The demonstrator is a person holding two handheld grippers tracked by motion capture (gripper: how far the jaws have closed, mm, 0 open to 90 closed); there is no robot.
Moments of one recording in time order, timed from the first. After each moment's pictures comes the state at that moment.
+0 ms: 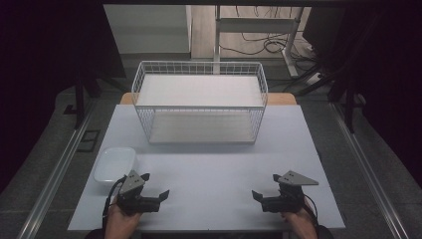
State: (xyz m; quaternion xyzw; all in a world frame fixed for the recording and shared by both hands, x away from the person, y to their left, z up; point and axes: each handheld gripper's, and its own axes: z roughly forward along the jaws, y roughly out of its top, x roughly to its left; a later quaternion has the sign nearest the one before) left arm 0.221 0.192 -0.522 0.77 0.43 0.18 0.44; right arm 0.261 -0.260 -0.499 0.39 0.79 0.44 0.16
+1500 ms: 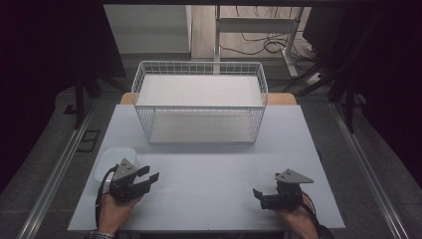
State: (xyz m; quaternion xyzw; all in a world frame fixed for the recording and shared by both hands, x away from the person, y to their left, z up) left arm 0.240 0.211 -0.500 0.75 0.46 0.19 0.43; right arm 0.268 -0.258 -0.506 0.40 0.80 0.40 0.19
